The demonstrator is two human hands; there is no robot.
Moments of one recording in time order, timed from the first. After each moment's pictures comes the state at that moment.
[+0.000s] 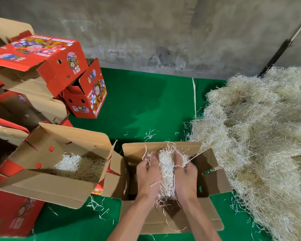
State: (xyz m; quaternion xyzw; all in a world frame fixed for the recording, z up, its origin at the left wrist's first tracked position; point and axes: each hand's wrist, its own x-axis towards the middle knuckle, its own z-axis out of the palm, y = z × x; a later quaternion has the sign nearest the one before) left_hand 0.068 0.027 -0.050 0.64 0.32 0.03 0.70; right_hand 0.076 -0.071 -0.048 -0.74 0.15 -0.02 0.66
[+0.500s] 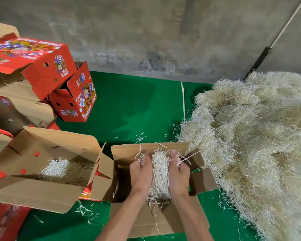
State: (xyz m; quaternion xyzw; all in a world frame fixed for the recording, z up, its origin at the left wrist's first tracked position) left_hand 0.080 0.009 -0.048 0.67 0.30 0.01 0.68; right_hand 0.081 -0.082 -0.058 -0.76 0.16 -0.05 0.63
